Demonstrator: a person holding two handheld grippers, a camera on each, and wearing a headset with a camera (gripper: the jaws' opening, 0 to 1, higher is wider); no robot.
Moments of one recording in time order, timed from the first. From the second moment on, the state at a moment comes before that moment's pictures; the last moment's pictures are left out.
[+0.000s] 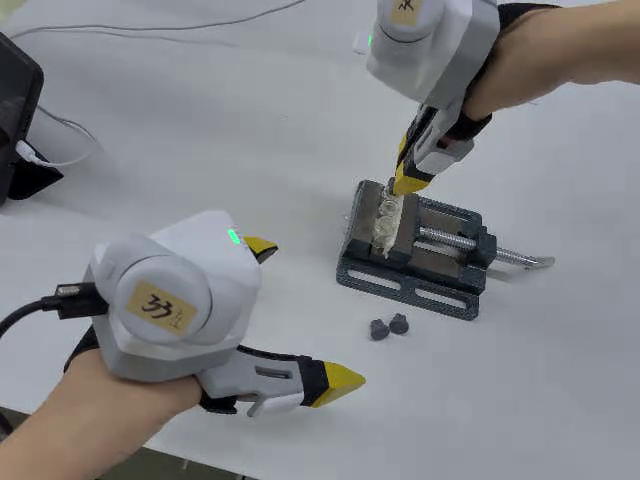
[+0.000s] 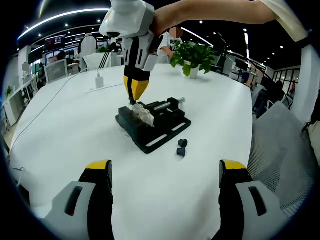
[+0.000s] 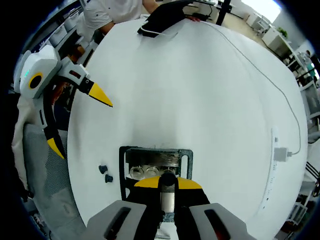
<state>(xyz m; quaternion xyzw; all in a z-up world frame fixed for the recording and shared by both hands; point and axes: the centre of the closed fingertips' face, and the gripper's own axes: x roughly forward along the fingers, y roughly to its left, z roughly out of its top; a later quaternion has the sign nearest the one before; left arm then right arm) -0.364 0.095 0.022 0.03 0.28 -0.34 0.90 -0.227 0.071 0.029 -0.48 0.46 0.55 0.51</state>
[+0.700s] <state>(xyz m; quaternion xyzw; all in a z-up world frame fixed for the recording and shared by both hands) -0.364 0.096 0.021 0.03 0.28 -0.35 0.90 -0.229 0.071 0.029 -0.50 0.42 0.57 0.49</state>
